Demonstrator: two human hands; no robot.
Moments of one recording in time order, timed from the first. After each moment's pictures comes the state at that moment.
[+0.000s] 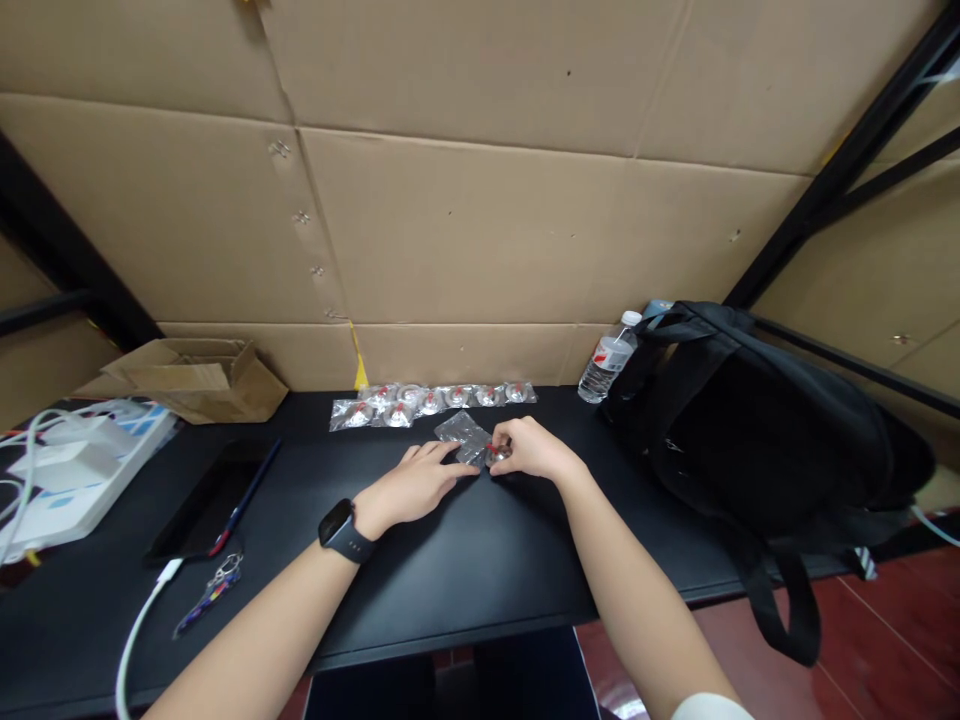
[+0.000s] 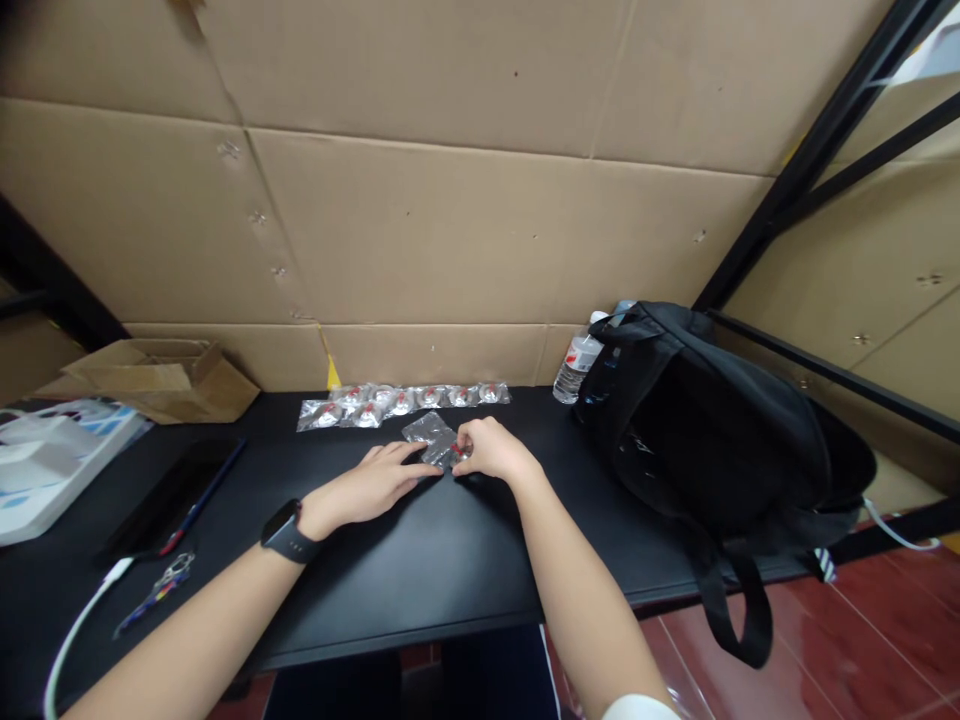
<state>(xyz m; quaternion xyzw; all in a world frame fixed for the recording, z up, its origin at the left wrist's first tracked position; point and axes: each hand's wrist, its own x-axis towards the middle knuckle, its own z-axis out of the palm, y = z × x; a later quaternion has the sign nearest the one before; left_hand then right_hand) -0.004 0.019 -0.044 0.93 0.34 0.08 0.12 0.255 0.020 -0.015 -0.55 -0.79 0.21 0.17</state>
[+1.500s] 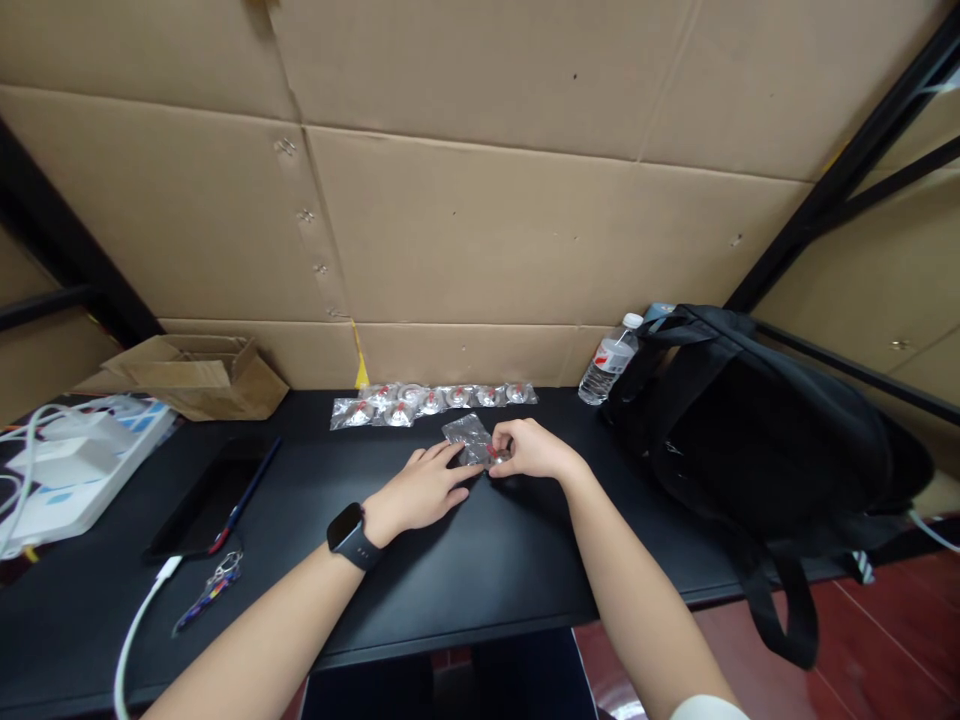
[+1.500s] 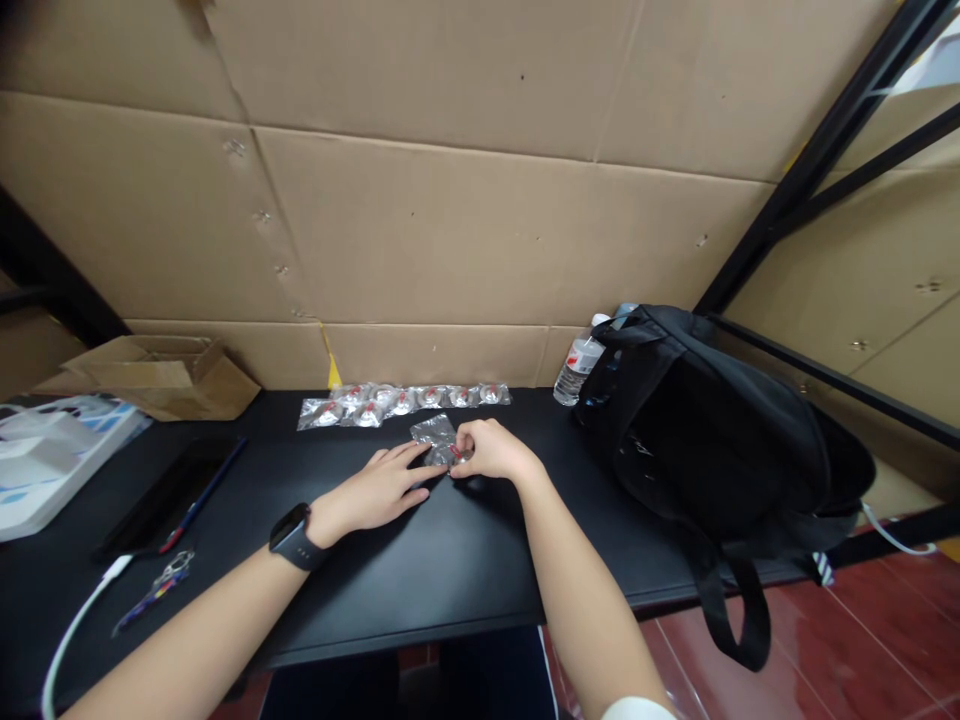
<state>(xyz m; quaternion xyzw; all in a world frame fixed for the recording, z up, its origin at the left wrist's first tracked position) 0.002 0.012 -0.051 0.93 0.34 0.09 0.11 0.253 0.017 -0.010 -0.53 -0.79 0.25 0.17</state>
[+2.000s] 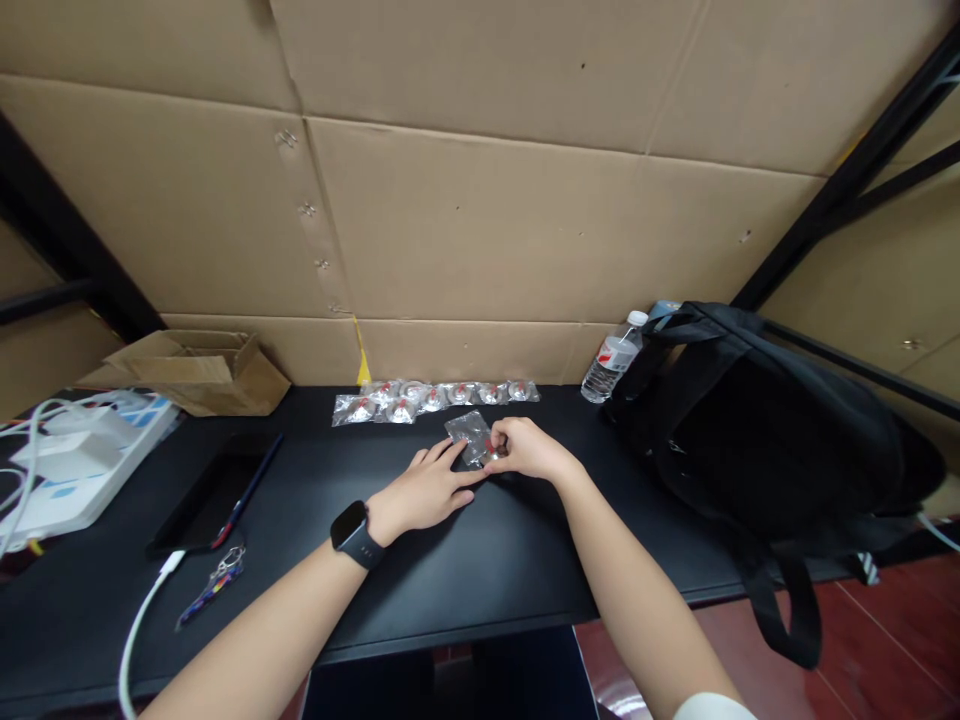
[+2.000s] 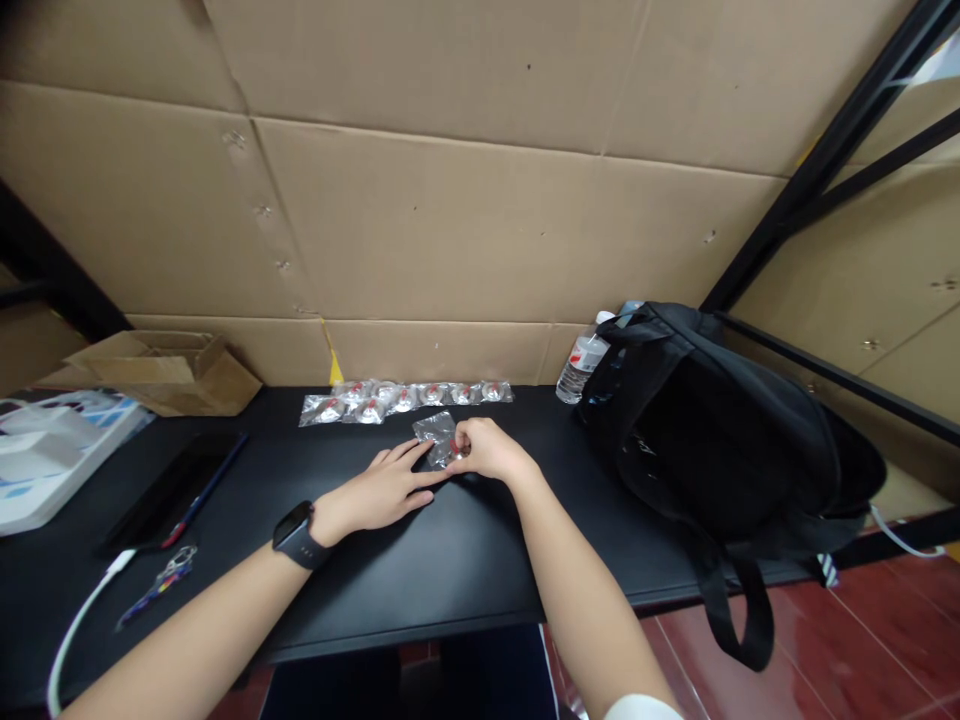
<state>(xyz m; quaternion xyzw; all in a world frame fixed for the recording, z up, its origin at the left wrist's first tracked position) 0.003 0.010 -0.055 0.93 0.34 0.07 0.14 0.245 0.021 -0.020 -0.53 -0.79 0.22 0.20</state>
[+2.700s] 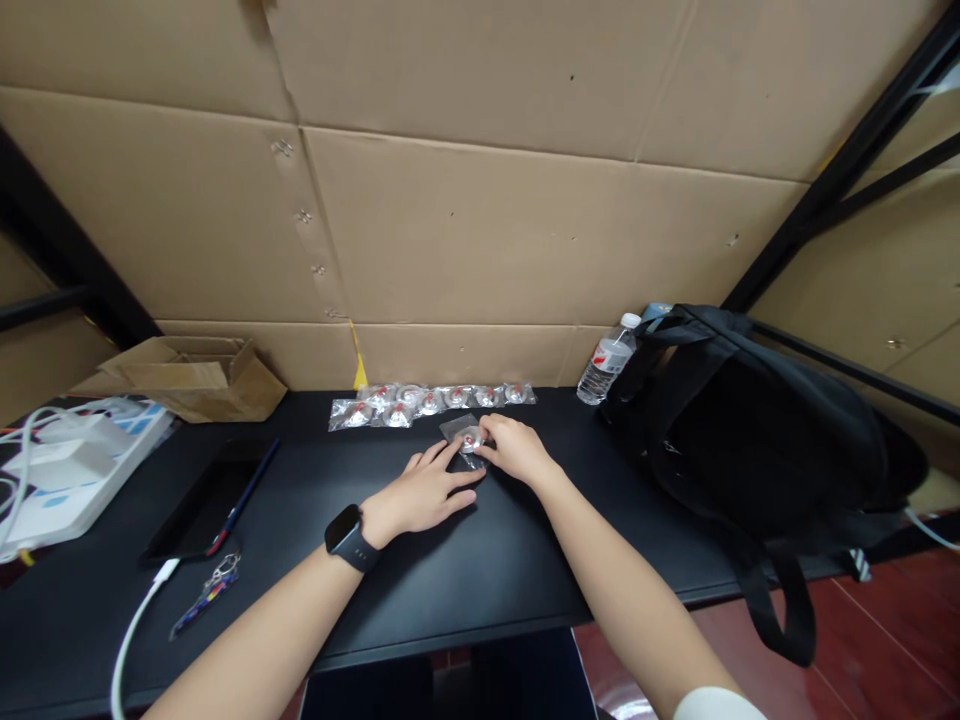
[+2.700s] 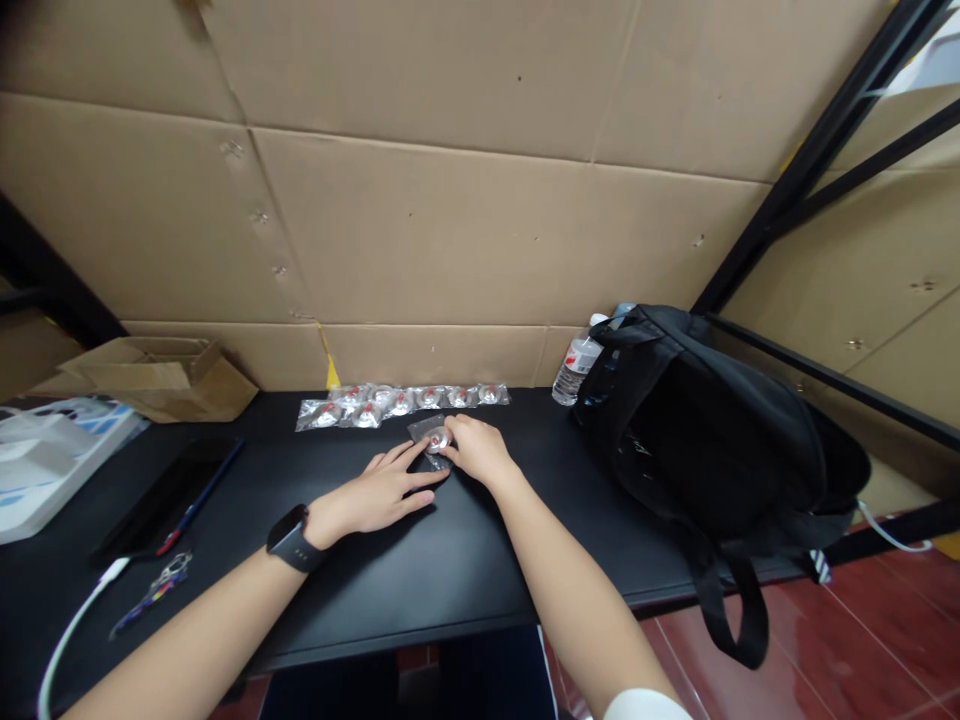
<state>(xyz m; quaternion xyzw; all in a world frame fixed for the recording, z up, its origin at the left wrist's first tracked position) 0.002 0.009 -0.044 0.91 0.36 0.05 0.18 0.227 0.022 -0.028 -0.58 -0.80 0.05 0.16</state>
